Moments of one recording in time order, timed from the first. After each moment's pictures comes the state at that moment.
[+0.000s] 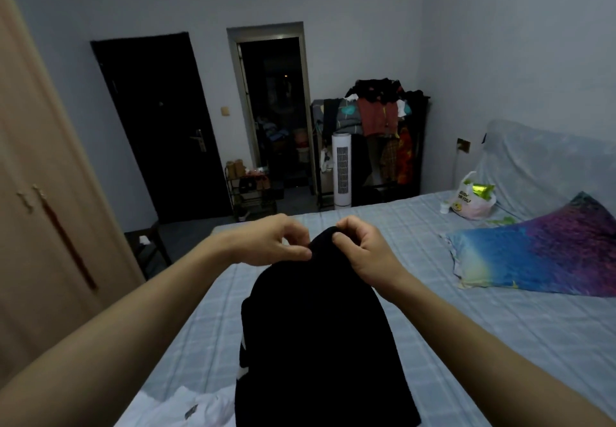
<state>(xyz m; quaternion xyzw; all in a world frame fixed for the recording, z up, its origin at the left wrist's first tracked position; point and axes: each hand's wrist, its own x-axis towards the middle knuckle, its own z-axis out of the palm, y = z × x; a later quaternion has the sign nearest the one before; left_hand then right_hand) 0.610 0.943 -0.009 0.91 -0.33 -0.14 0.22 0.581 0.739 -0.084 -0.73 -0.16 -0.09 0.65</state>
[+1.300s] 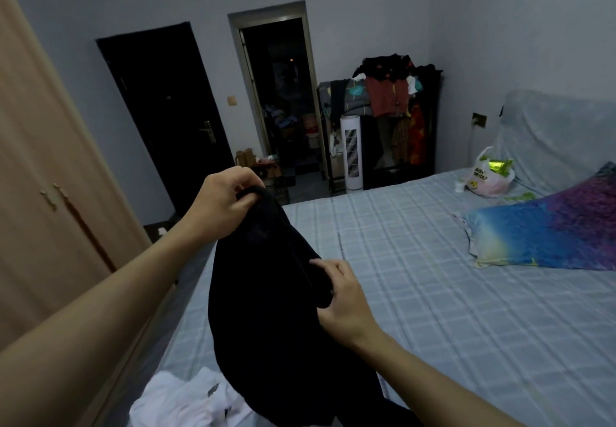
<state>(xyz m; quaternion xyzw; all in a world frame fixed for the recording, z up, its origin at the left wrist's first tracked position) 0.612 0.990 -0.003 0.90 -0.26 0.26 0.23 0.563 0.784 -0.198 -0.80 -0.18 -0.17 0.54</state>
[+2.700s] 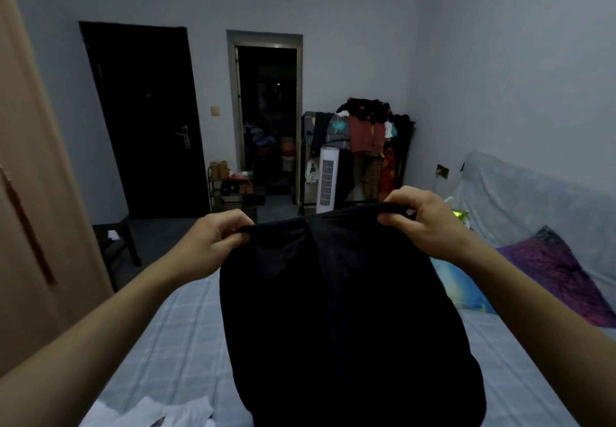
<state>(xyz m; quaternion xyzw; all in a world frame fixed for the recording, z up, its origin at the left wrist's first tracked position) 0.607 1.036 -0.038 0.86 -0.26 0.11 0.42 0.572 0.673 0.002 -0.89 -0.21 -0.23 0.34</state>
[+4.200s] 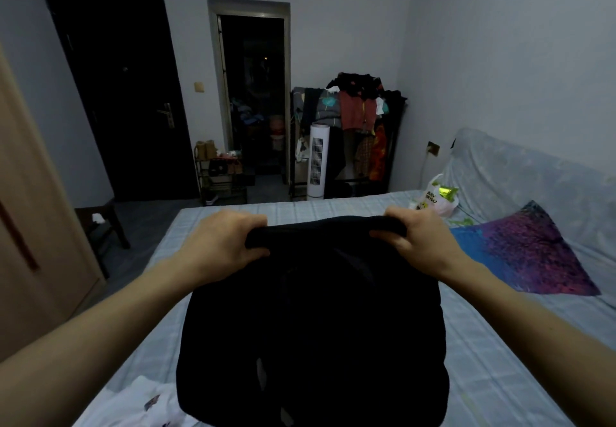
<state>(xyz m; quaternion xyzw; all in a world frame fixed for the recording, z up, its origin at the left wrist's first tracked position) 0.598 0.991 -0.051 0.93 -0.30 0.18 0.12 0.581 0.651 -0.068 -0.92 -0.19 -0.26 0.24</state>
